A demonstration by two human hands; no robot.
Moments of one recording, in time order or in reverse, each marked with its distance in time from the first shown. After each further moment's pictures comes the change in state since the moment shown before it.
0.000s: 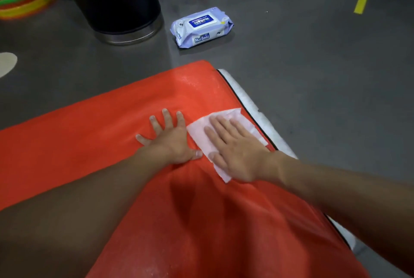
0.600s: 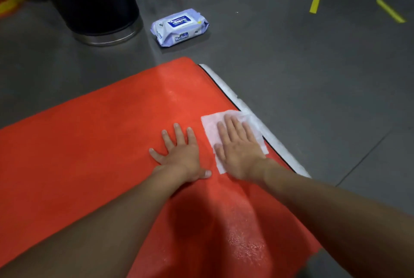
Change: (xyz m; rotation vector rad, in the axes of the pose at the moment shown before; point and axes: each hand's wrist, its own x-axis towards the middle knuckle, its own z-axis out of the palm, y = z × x) left_hand -0.067 0.018 0.045 0.070 -0.098 0.139; right_hand -0.059 -0.038 0.016 0.079 0.055 0.418
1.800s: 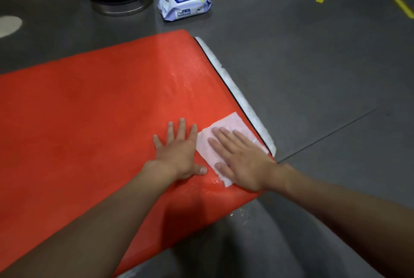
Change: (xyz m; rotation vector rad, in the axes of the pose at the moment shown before) left_hand -0.096 0.055 0.088 0.045 0.099 0.044; right_hand -0.140 0.070 0.022 -0.076 -0.026 -0.473
